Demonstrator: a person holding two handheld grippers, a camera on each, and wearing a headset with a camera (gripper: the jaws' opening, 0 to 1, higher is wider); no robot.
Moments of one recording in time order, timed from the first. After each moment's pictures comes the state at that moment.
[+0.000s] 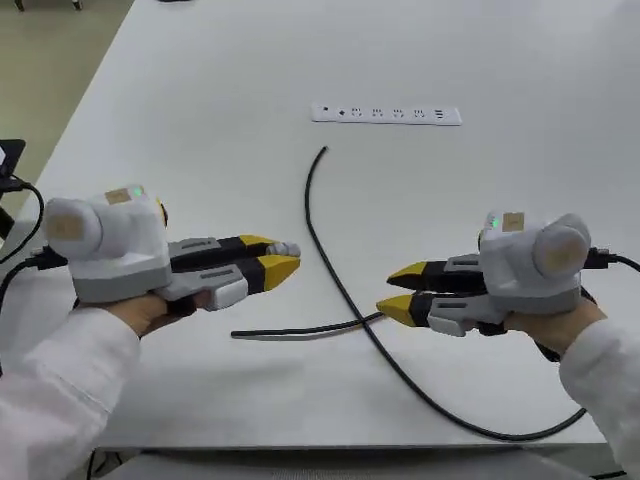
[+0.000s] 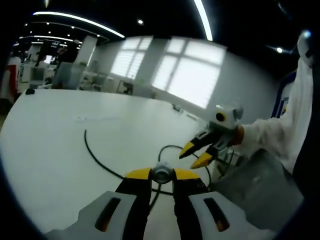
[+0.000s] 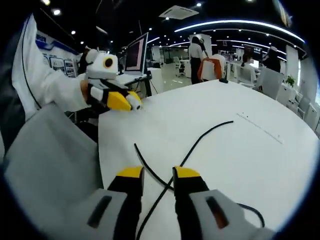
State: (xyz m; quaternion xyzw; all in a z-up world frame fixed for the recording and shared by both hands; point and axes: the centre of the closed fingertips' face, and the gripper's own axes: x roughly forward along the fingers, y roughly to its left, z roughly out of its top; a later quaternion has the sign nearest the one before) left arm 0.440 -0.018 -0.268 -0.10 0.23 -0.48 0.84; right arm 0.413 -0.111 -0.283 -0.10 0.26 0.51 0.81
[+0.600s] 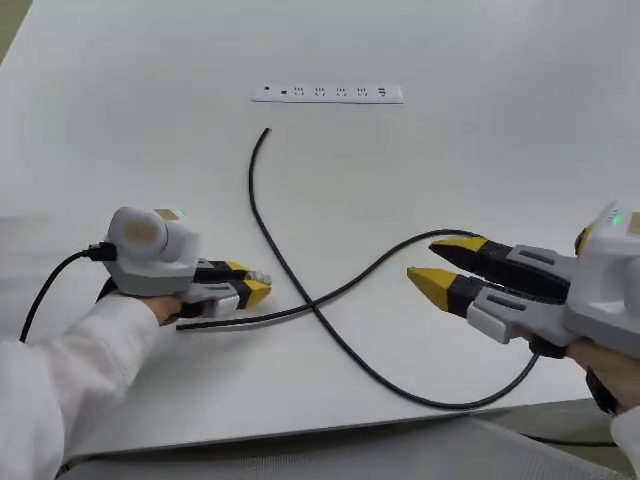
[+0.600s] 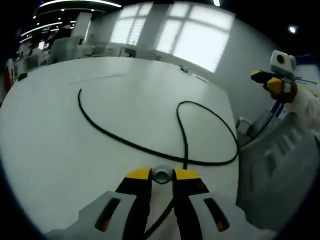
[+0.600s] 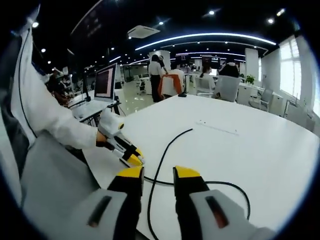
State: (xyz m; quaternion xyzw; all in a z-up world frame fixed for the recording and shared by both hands) left arm 0.457 -0.039 -0.388 0.01 0.35 -0.46 0.82; right arm 0.379 -0.174 -0.229 -0.05 0.24 0.37 0.90
